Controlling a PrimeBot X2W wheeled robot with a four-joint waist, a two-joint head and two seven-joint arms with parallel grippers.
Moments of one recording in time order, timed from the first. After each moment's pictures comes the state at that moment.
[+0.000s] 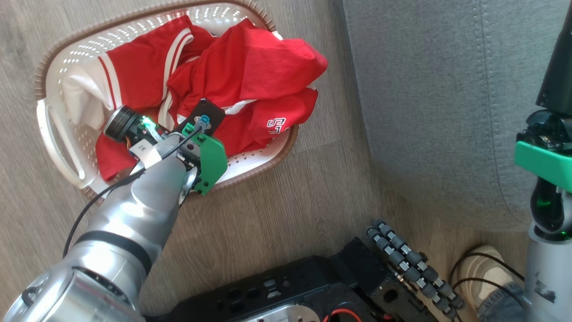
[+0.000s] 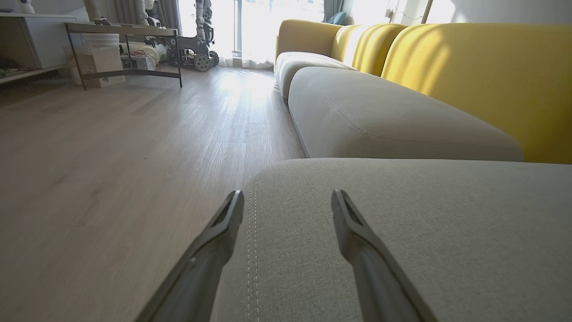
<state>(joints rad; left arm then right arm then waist) -1.07 0.04 -0.86 1.27 -0.19 0.03 -0.02 -0.36 -0.05 -0.14 -0.30 0.19 0.13 -0.26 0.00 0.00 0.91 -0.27</state>
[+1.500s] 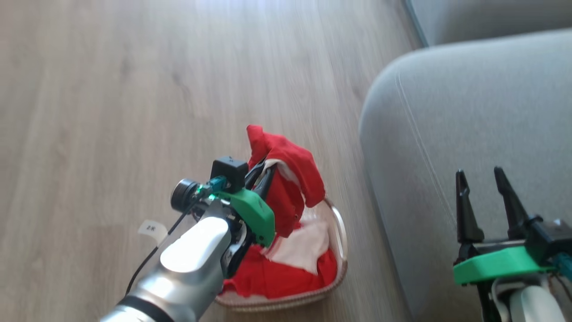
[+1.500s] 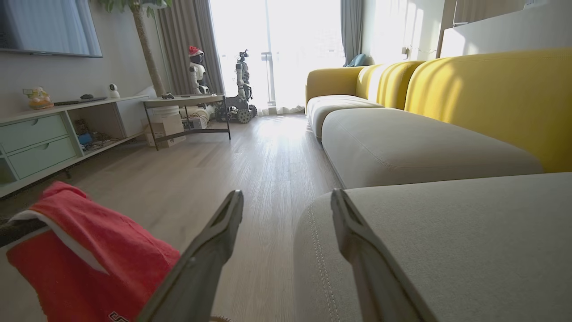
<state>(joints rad) -0.77 0.04 -0.96 0.86 -0.70 0.03 -0.19 0.01 -0.05 -0.09 0.05 0.12 0.13 -0.26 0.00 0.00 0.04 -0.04</state>
